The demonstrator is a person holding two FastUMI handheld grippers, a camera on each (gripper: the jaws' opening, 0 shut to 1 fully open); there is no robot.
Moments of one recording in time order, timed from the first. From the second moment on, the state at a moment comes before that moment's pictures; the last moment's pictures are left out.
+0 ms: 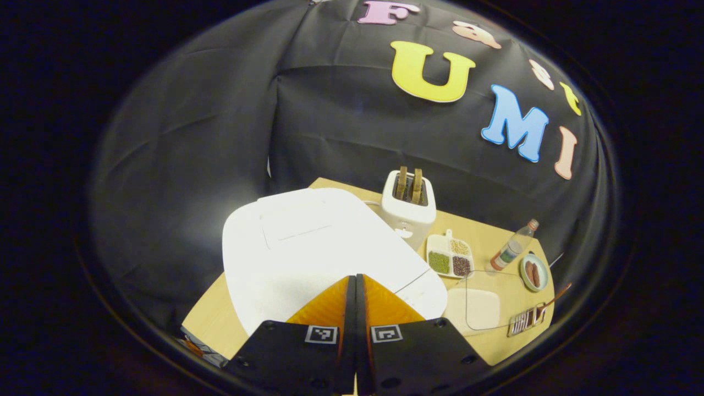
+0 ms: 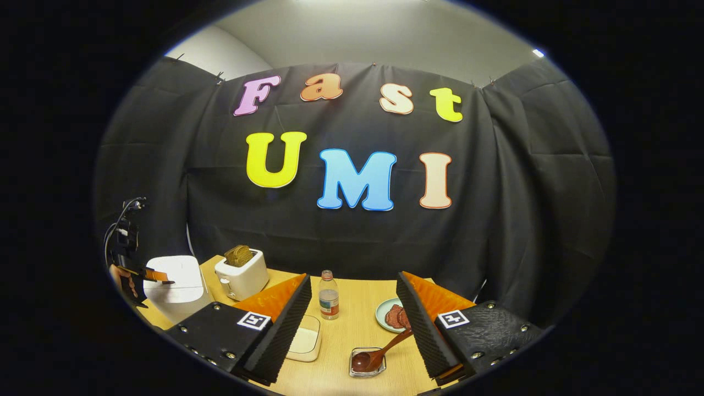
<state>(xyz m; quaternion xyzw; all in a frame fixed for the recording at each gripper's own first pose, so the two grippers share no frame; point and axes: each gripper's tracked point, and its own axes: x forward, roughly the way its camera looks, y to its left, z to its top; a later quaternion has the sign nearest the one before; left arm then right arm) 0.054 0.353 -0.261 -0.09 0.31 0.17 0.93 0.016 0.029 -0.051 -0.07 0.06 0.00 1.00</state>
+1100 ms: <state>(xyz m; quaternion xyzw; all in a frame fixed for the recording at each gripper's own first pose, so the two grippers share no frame) 0.000 0.269 0.020 0.01 -0.03 0.15 0.99 0.008 0.025 -0.061 -0.05 0.06 0.01 1.00</state>
